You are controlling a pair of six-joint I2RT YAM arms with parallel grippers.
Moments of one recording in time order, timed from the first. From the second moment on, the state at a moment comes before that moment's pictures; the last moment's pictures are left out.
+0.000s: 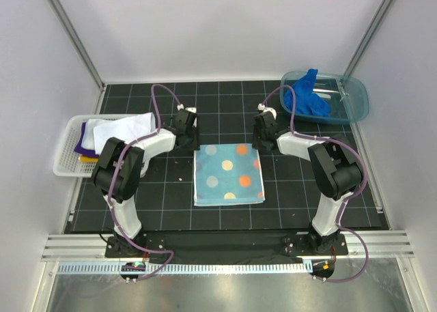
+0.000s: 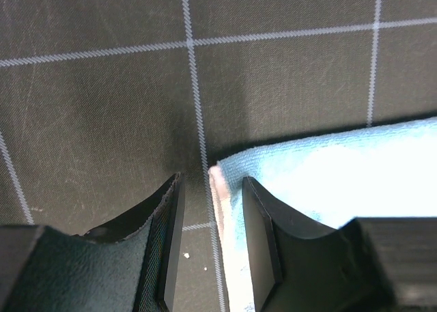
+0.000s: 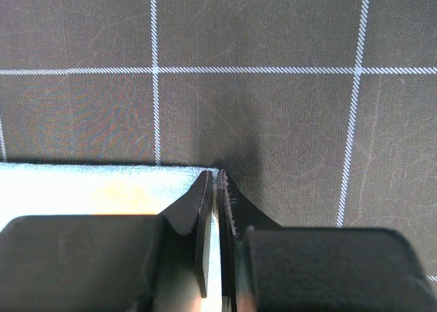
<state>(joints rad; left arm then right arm) -0.45 1.85 1.15 -0.25 -0.09 -0.37 0.42 1.83 1.03 -0.05 0.15 0.42</state>
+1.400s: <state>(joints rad) -0.45 1.80 1.12 -0.12 -0.03 -0.43 0.38 1.61 0.84 0.11 0.09 0.46</state>
